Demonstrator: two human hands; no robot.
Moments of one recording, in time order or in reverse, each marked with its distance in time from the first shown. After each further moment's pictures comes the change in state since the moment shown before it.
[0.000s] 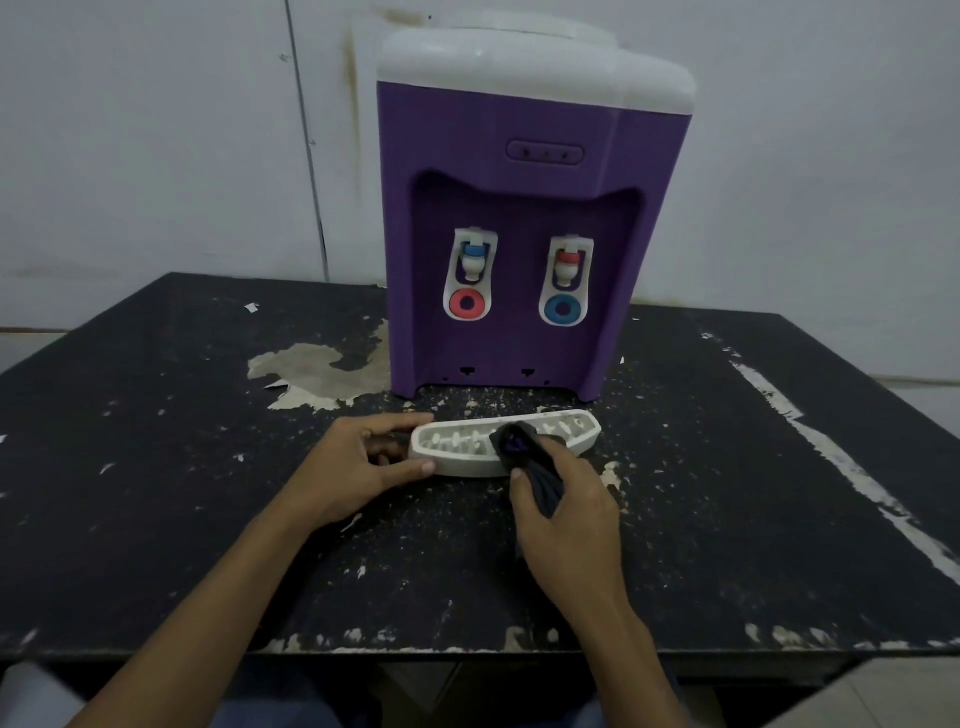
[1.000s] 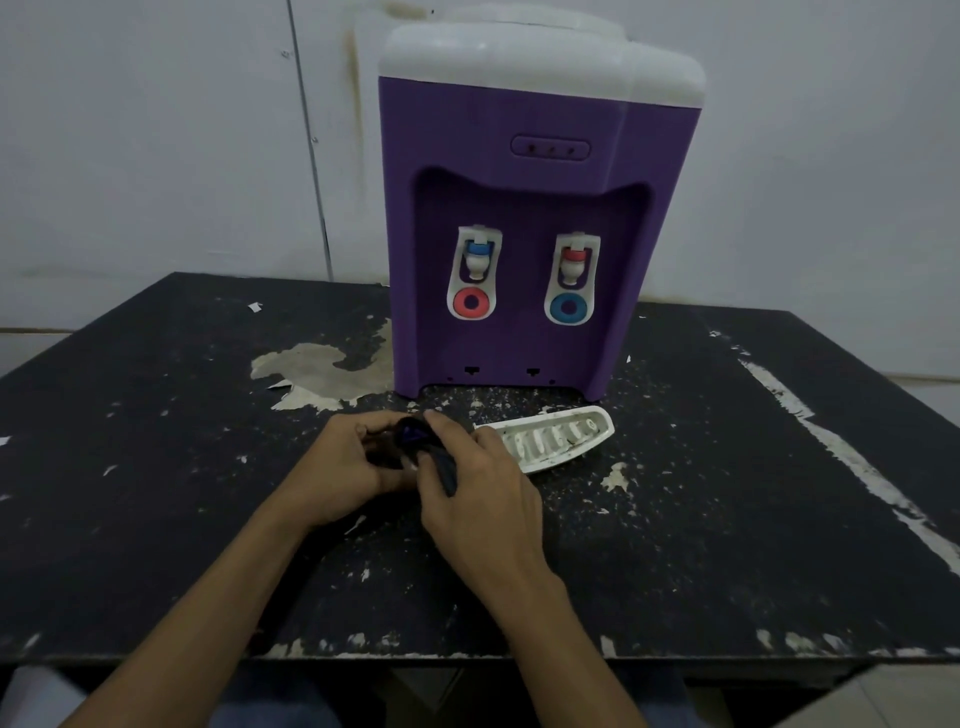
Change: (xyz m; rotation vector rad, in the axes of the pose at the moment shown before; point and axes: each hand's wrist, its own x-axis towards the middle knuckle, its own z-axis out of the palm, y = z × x) left_hand 0.000 0.002 -0.006 -0.093 -0.029 0.072; right_hand 0.010 -0.055 0.045 -0.212 -0.190 -0.206
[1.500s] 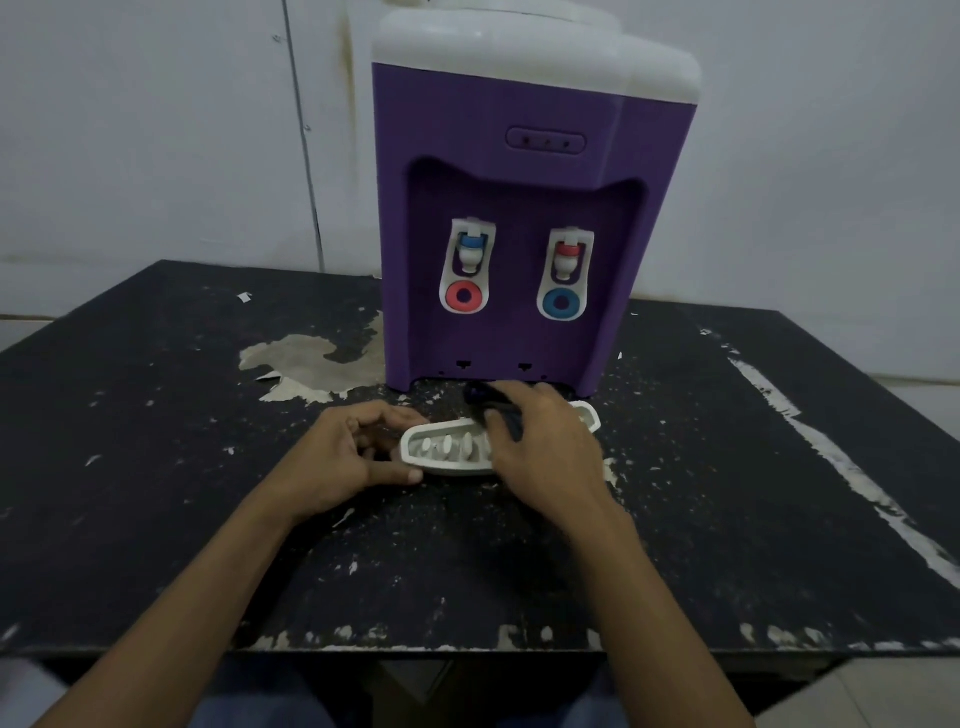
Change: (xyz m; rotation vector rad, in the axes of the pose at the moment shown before) left_hand 0.004 0.001 0.004 -0.015 -0.004 -0.073; right_hand 0.037 0.045 -0.046 -0.096 -0.014 0.062
